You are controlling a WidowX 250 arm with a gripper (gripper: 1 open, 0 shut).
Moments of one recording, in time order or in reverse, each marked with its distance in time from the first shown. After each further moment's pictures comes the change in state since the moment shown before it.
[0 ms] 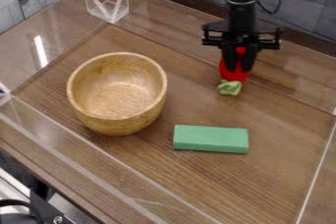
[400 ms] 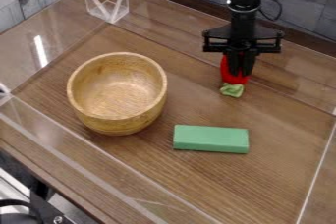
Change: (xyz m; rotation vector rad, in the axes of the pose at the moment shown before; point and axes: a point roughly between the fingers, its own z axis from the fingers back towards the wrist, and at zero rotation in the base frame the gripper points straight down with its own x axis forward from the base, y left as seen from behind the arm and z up) arm -0.002 0.003 -0.006 0.012 -0.018 0.068
